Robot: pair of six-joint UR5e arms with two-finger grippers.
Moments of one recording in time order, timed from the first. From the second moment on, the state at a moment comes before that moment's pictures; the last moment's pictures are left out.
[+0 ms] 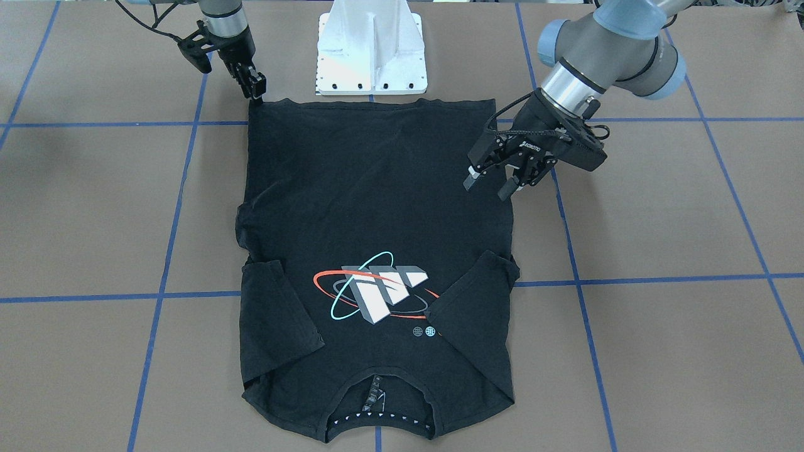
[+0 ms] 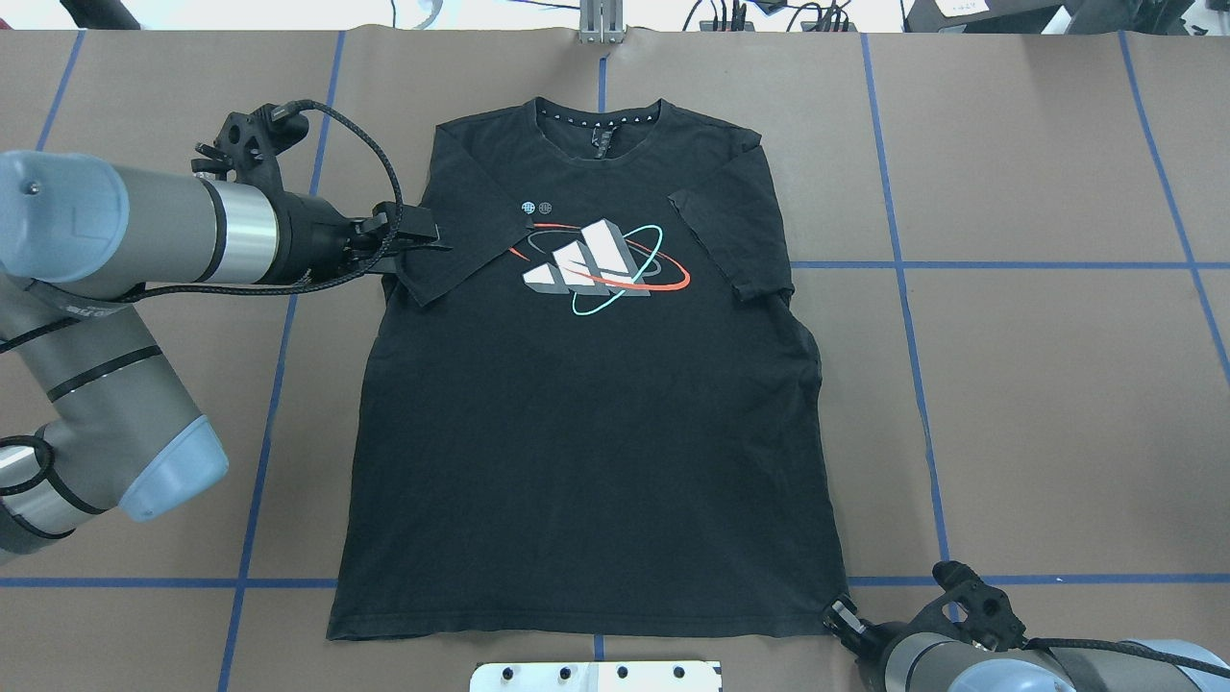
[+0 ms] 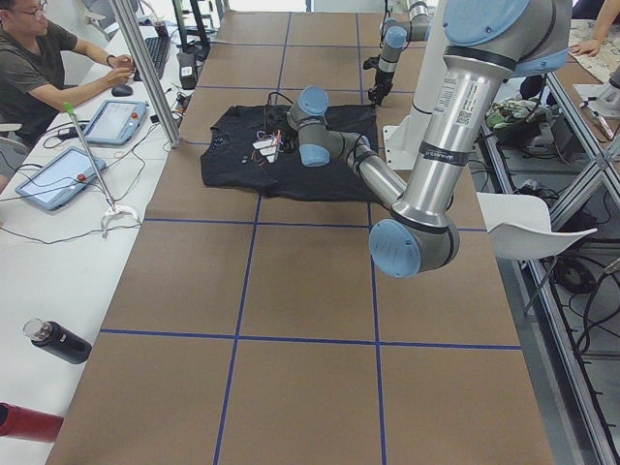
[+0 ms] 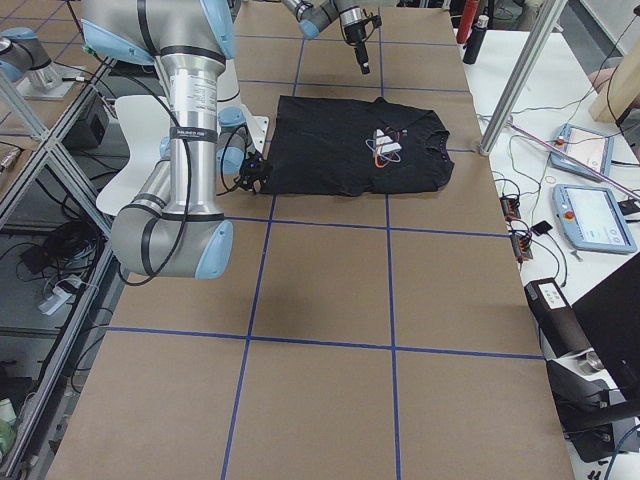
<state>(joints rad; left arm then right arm) -0.72 -1.91 -1.84 -2.31 -1.89 -1.46 -0.04 -1.63 2.15 -1.31 1.41 2.45</state>
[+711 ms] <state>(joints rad) -0.72 -1.91 -1.84 -2.31 -1.88 -1.46 -0.03 -1.63 2.16 -1.31 1.41 2.45</state>
